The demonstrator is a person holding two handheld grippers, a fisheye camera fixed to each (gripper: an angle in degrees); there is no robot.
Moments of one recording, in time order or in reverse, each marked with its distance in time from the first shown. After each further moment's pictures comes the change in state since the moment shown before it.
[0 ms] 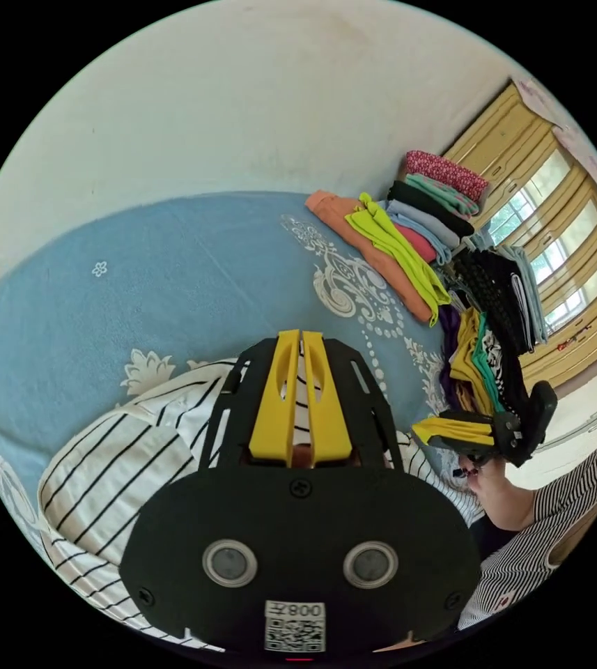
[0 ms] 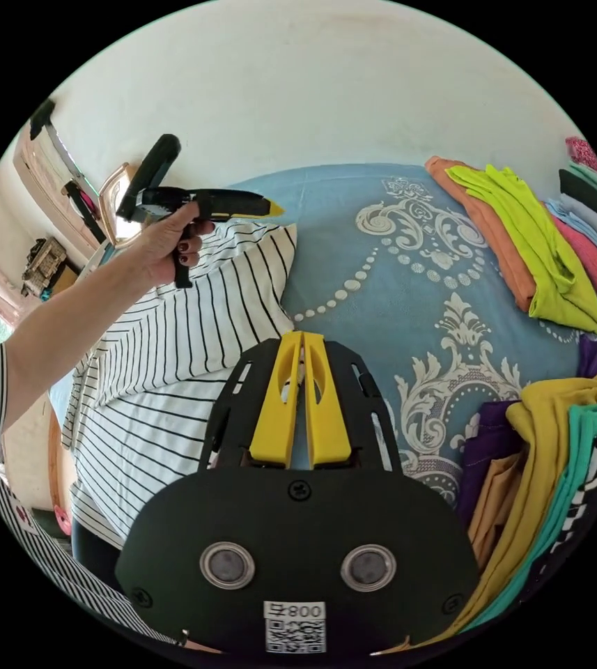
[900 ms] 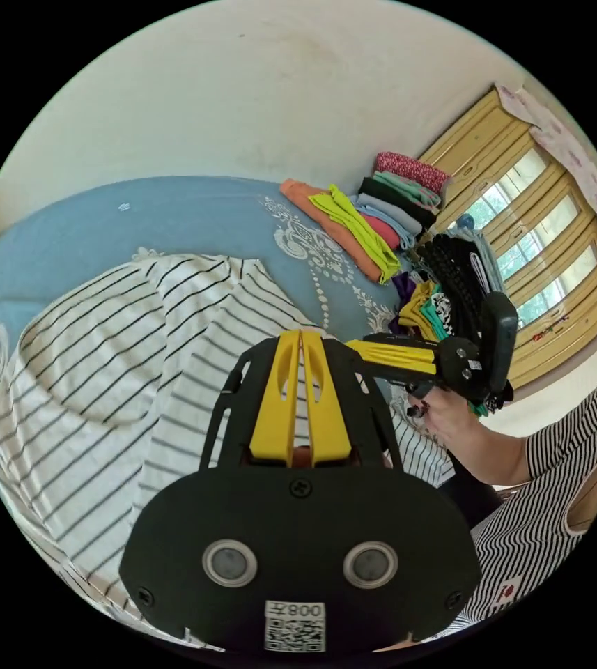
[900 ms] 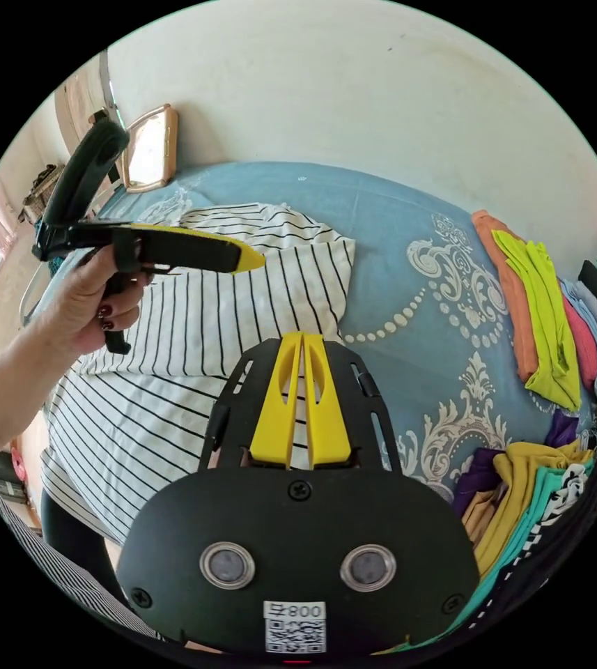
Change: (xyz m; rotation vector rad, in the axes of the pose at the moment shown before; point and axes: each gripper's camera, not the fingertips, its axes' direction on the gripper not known) left arm 0.212 0.071 -0.216 0.016 0.071 -0.071; right arm -0.091 0.041 0.118 -0.054 0.125 -0.224
